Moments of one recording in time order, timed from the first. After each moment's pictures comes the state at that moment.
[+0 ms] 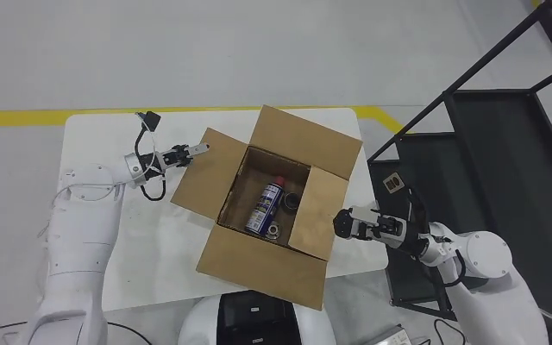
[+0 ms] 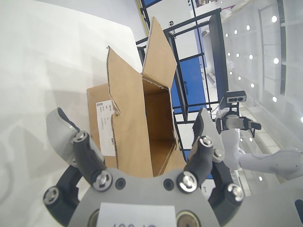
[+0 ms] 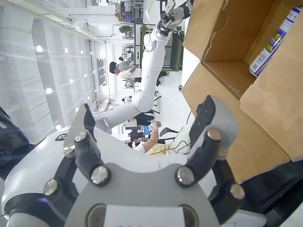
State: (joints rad) left arm 0.86 -1.27 -1.43 -1.02 0.09 -0.50 -1.16; right arm -1.85 -1.03 1.79 -2.11 0.53 -0.04 1.07
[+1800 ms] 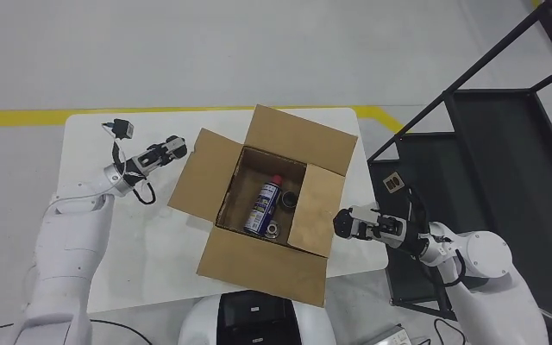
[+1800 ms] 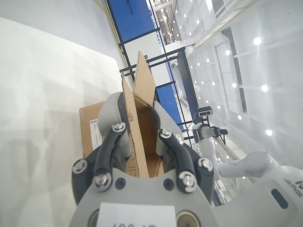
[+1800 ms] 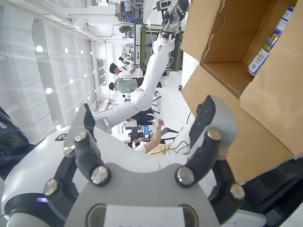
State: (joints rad) left arm 0.88 -1.20 -1.37 -0.87 -0.23 -0.65 -1.05; right arm -1.85 -1.03 1.79 -2.11 0.53 -0.04 1.07
